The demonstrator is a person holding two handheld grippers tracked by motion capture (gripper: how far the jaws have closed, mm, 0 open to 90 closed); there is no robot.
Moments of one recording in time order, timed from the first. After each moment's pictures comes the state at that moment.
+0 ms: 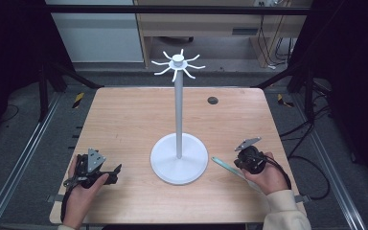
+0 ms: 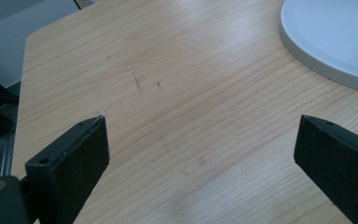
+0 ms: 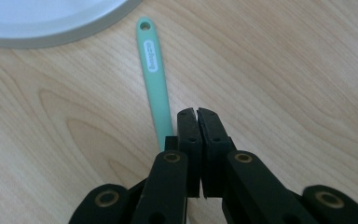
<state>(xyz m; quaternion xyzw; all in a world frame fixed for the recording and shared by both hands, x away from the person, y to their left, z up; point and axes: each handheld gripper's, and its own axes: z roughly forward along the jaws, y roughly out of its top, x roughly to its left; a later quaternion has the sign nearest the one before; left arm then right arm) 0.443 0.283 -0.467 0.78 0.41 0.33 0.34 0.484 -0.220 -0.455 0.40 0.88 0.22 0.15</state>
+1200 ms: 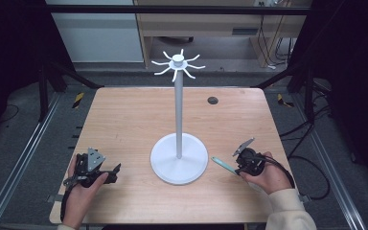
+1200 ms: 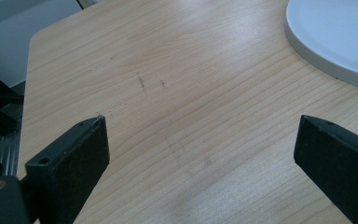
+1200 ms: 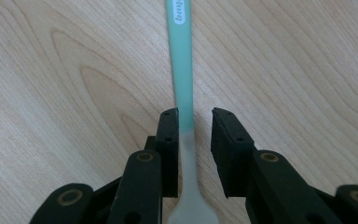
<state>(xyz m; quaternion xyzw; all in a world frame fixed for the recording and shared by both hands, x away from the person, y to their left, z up) 0.446 0.284 -0.468 0.78 0.41 0.34 0.33 0.484 -0.218 -0.456 0.35 0.92 0.15 0.10</state>
